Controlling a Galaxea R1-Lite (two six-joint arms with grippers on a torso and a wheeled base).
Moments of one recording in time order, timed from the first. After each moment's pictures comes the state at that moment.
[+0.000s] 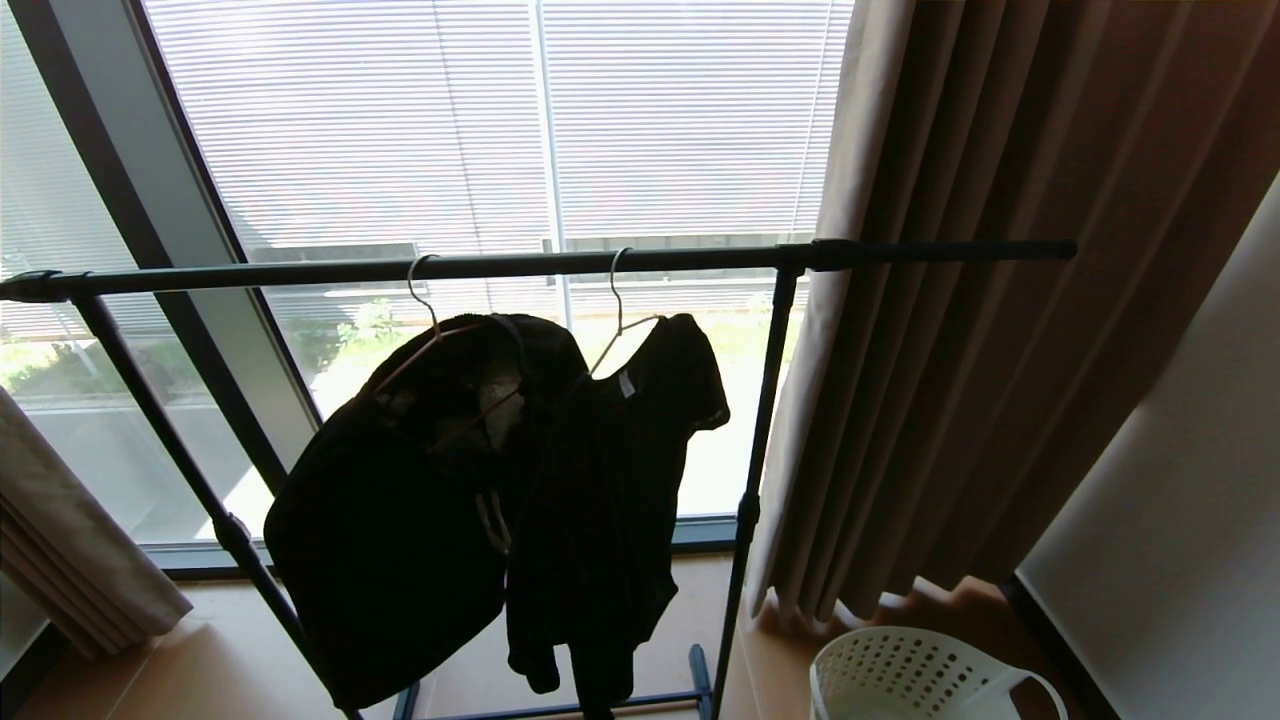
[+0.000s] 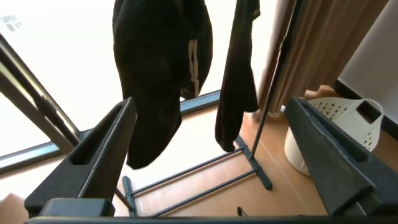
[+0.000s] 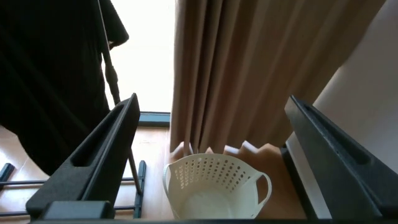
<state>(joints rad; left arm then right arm) 0.14 0.19 -0.04 0.04 -0.39 0.13 0.14 0.22 -0.02 -0.12 -0.16 -0.05</state>
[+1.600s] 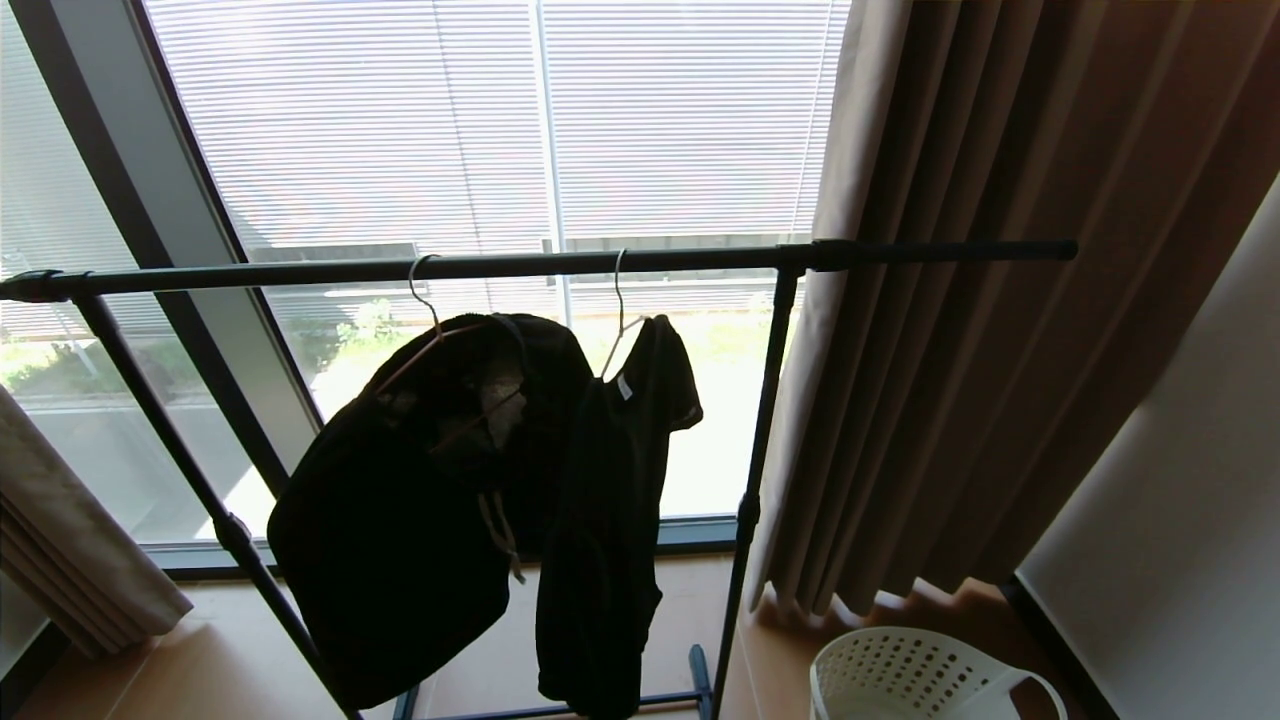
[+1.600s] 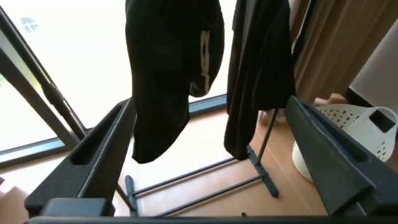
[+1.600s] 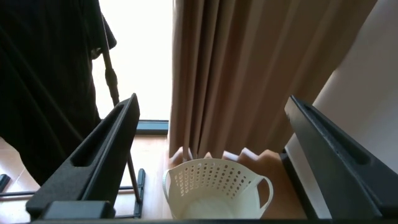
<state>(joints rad) -0.03 0.09 0.00 0.03 -0.14 0.09 -0.01 0.02 0.00 0.01 -0.03 -0.04</state>
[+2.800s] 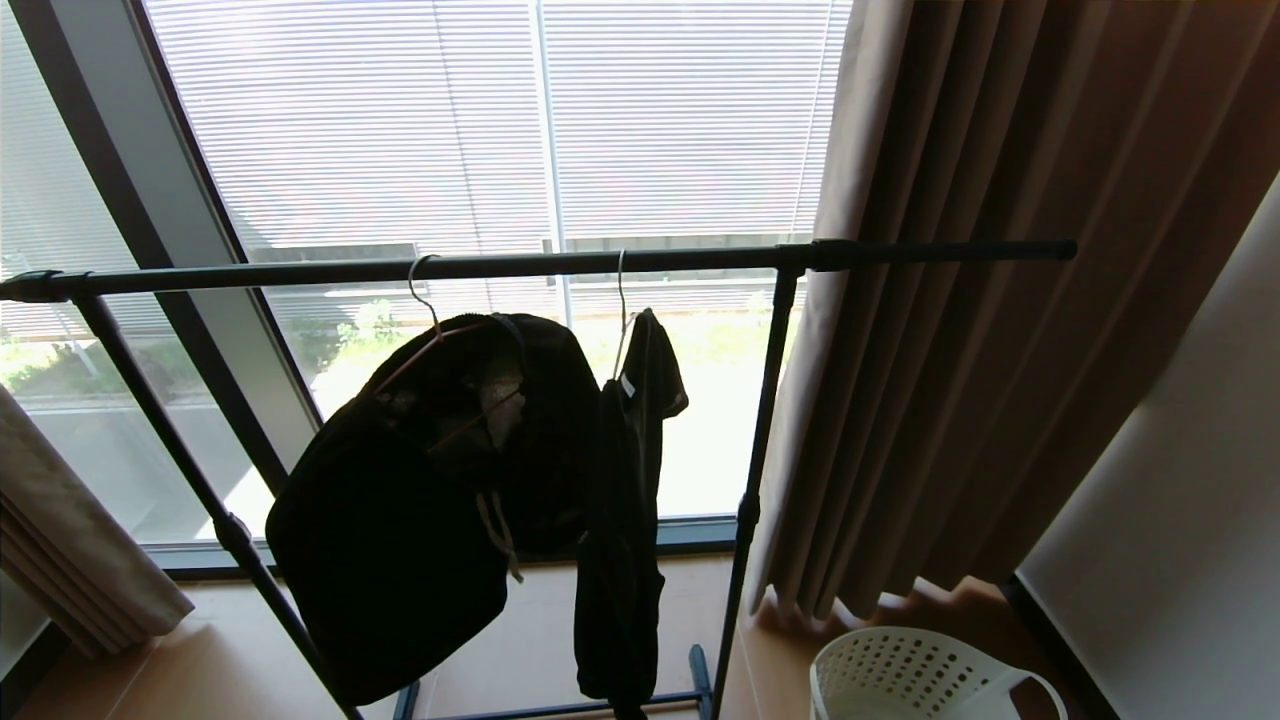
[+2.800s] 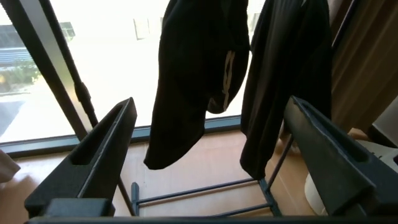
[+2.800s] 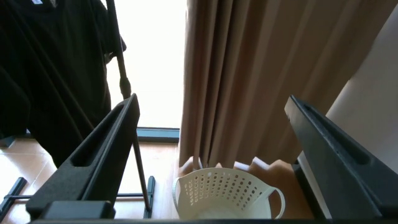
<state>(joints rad) 0.00 0.01 0.00 0.04 -0.08 0.01 0.01 0.01 0.00 -0.02 0.00 -0.02</state>
